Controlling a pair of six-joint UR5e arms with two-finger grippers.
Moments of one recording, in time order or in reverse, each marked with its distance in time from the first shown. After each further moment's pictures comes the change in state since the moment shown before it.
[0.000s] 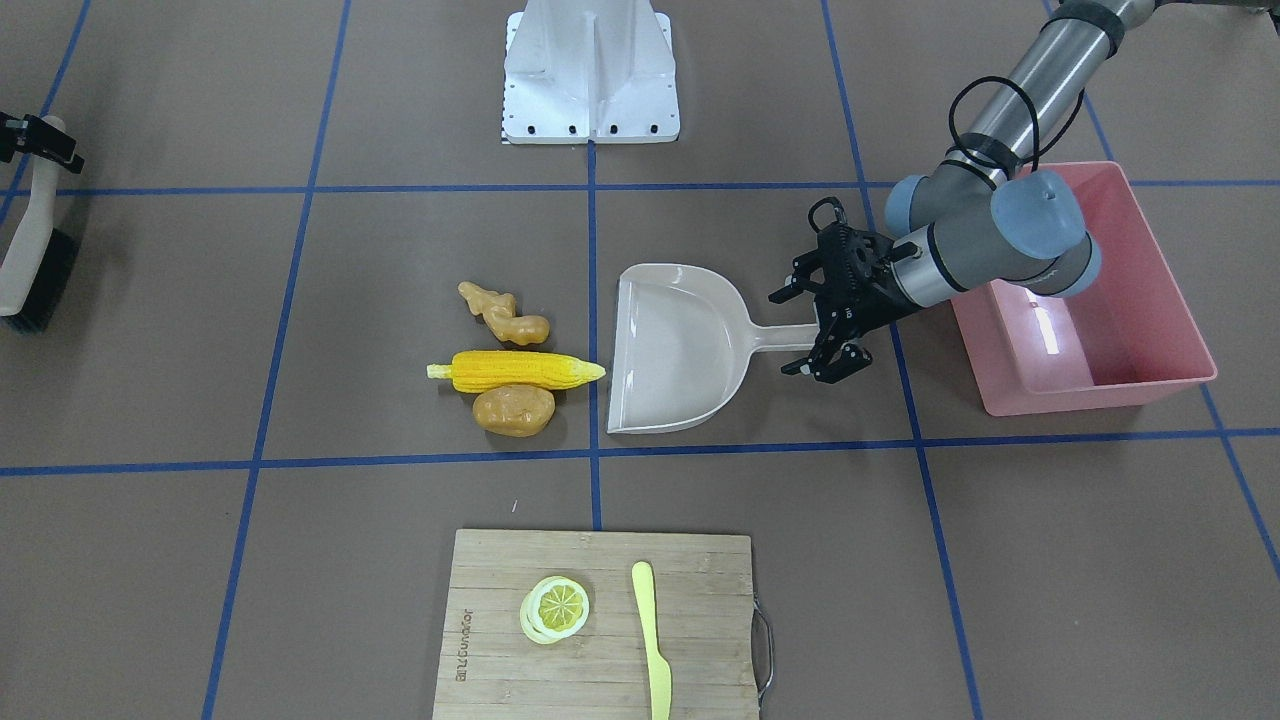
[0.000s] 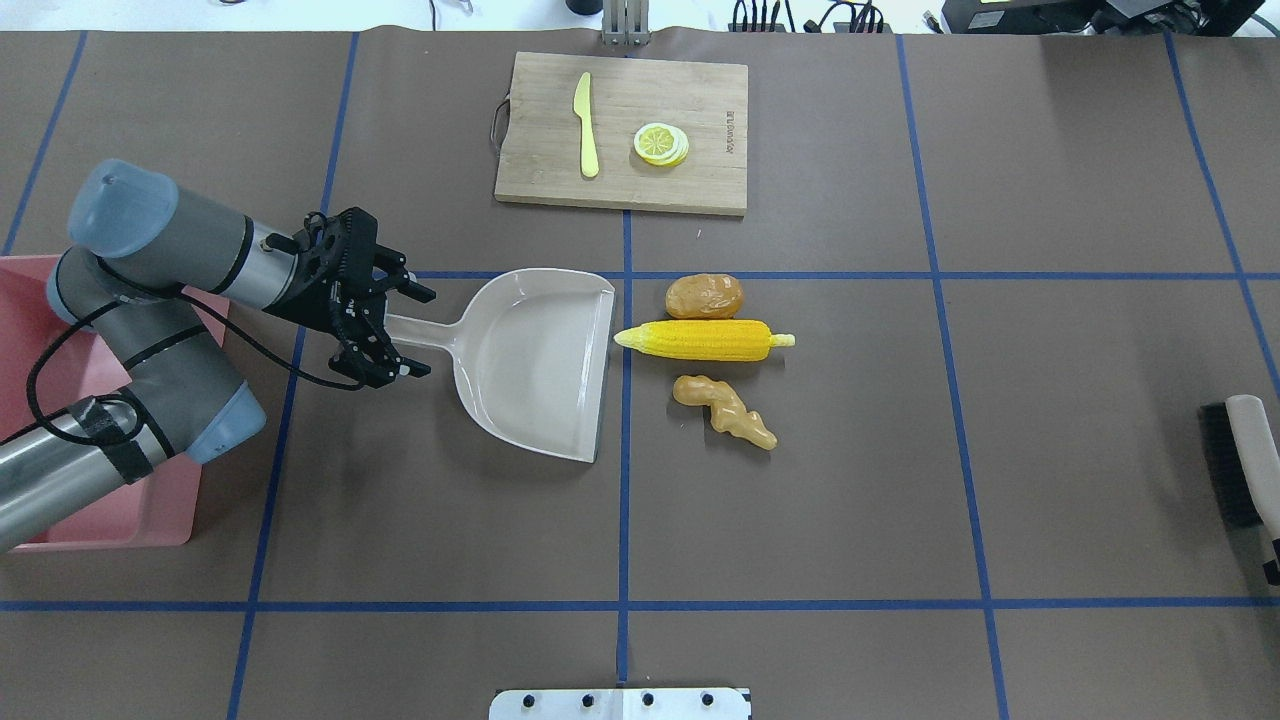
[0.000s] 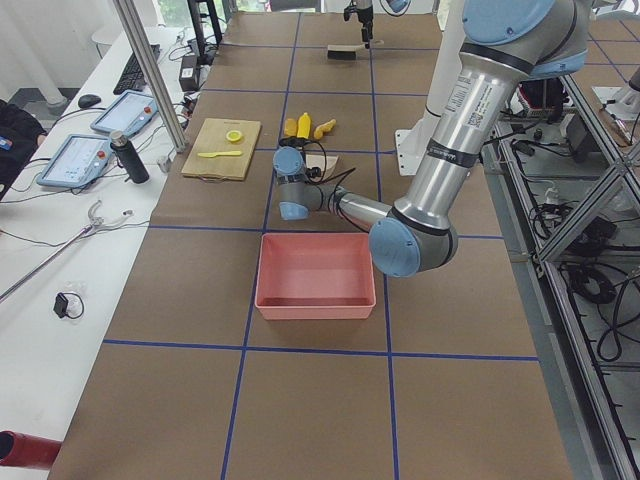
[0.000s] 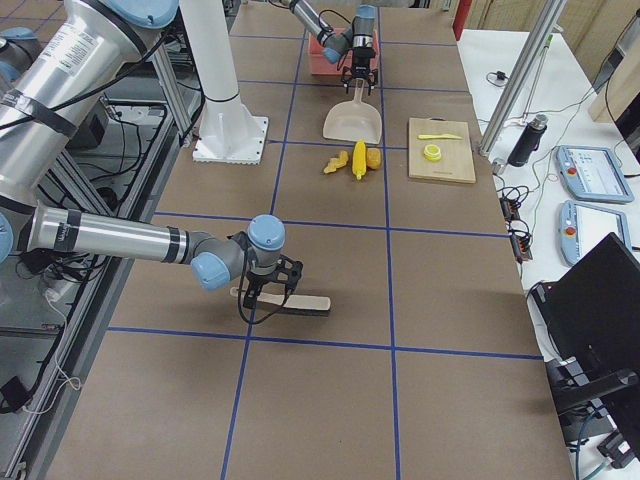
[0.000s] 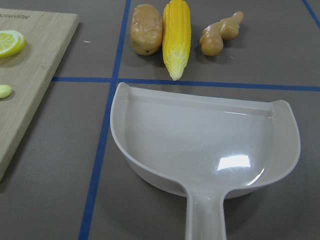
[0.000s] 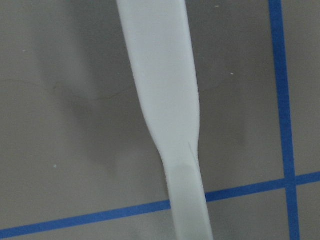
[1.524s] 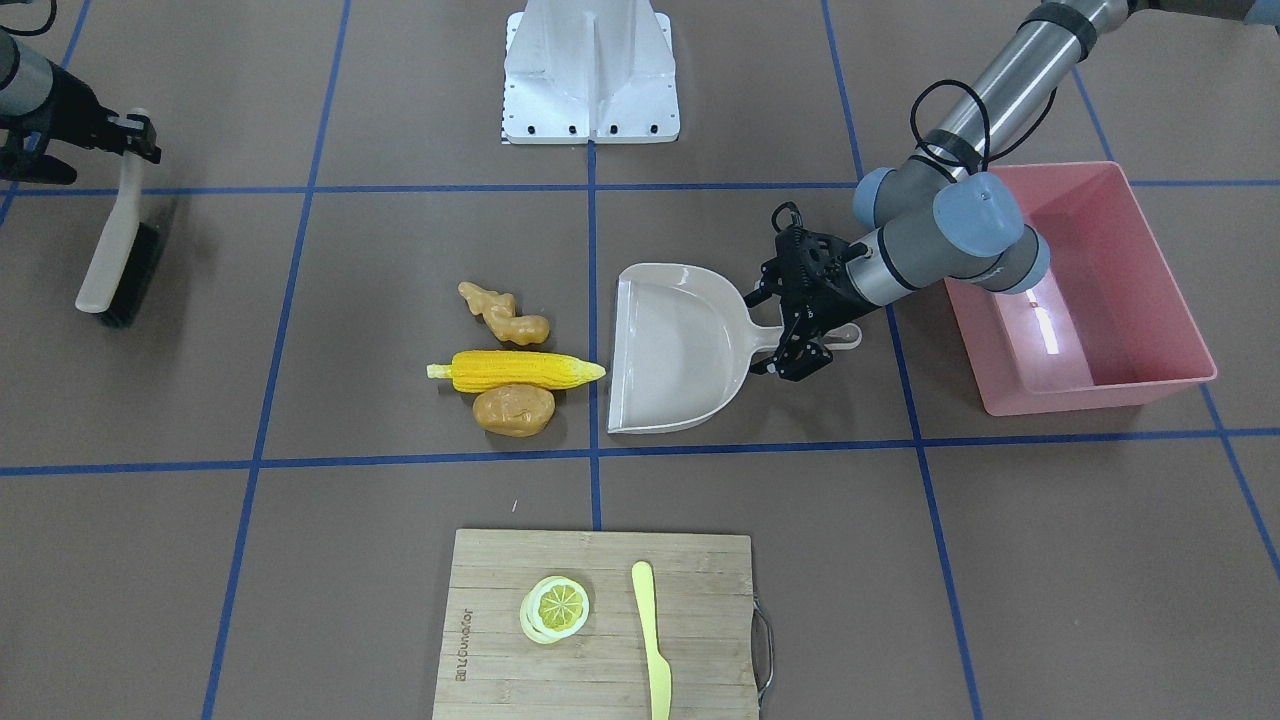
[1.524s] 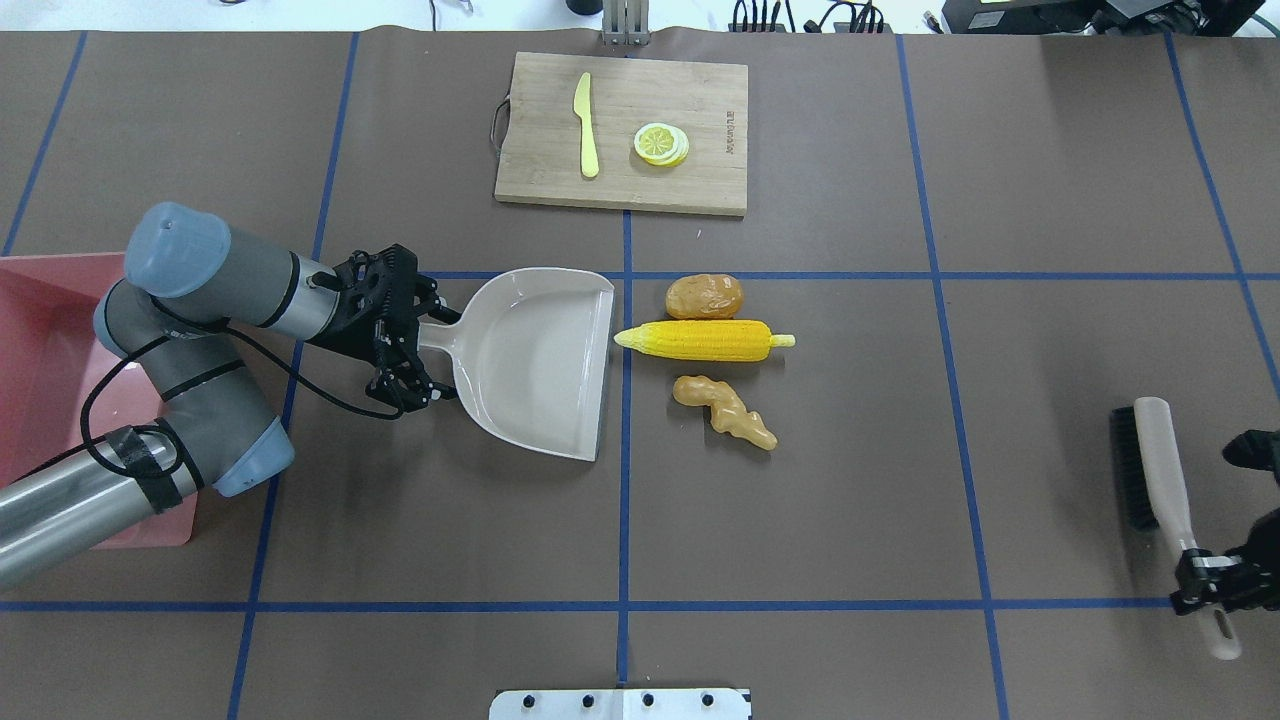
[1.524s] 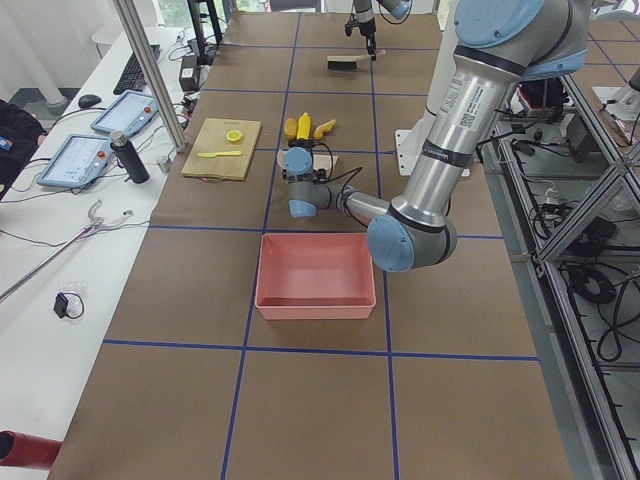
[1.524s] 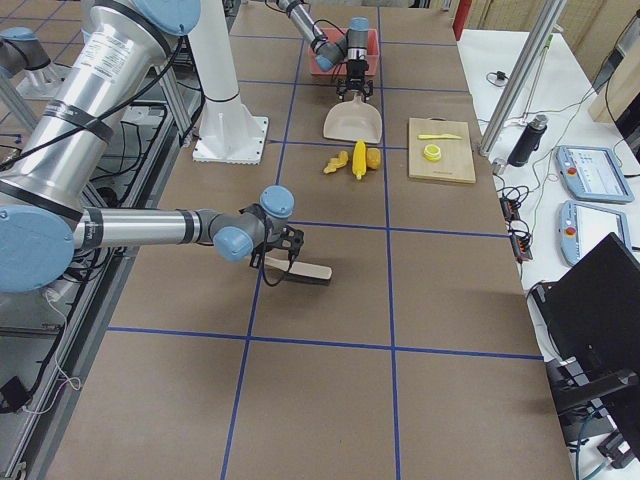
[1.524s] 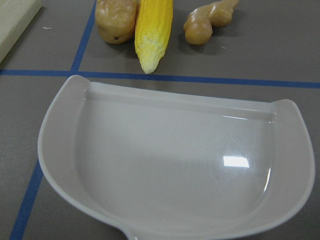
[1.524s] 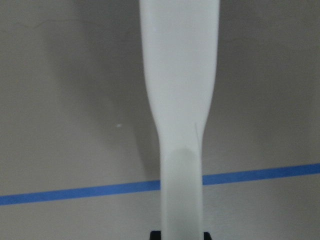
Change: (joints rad) left arm 0.066 -0.016 0.017 0.012 0.082 0.037; right arm -0.222 0.122 0.140 -0.094 0.004 0.175
